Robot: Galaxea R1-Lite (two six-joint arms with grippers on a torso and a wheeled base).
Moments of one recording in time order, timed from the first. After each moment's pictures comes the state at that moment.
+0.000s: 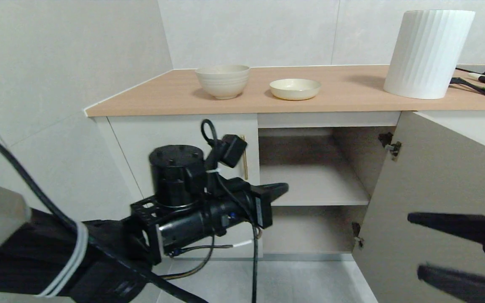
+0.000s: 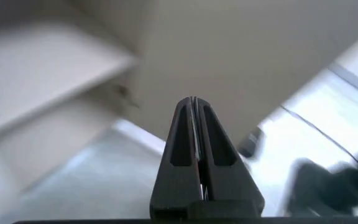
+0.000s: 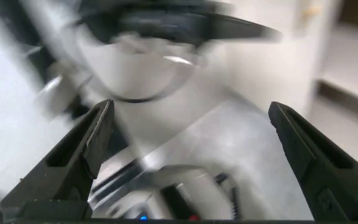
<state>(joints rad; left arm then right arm) -0.69 1.84 -0.78 -0.92 -0.26 -0.32 0.64 1.05 -0.53 -0.37 0.36 0.22</state>
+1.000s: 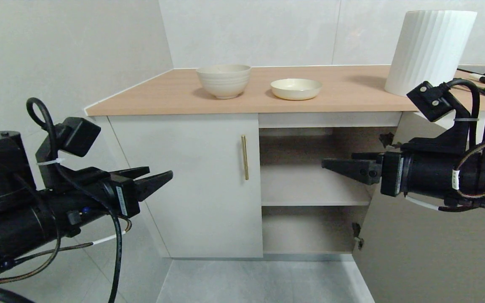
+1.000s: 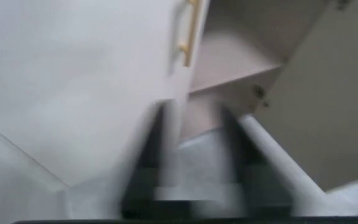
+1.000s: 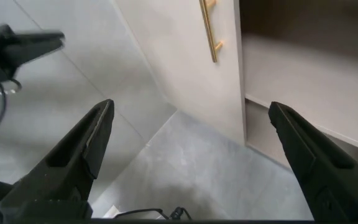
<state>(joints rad) -0.27 1.39 -0.60 -0.58 -0.19 -0.08 0.56 1.45 -0.88 -0.37 0.21 0.21</state>
